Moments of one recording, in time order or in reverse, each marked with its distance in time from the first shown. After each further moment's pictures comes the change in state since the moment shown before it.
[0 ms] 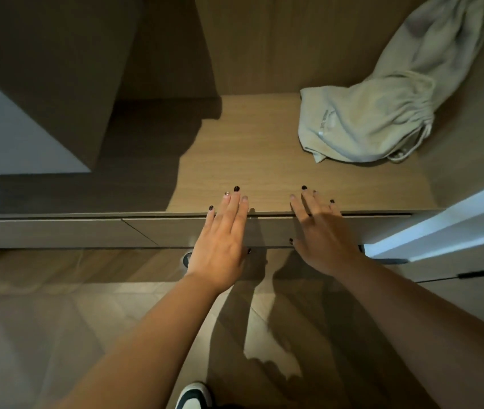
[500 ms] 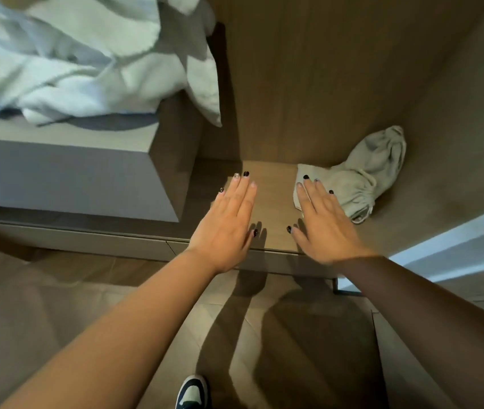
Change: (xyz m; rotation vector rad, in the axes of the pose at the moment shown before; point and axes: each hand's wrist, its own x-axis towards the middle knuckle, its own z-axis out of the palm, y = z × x) left_hand -0.048 0.035 -0.255 0.033 0.120 0.047; right_hand -0.035 -0.041 -0.273 0.023 0.044 -0.062
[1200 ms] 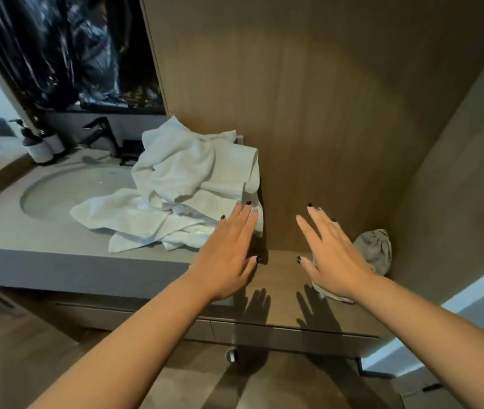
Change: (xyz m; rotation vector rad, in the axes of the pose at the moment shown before) left_hand -0.069 -0.036 -0.277 0.035 0.194 0.087; right_hand -0.024 -0.119 -0.264 0.011 0.111 -0.052
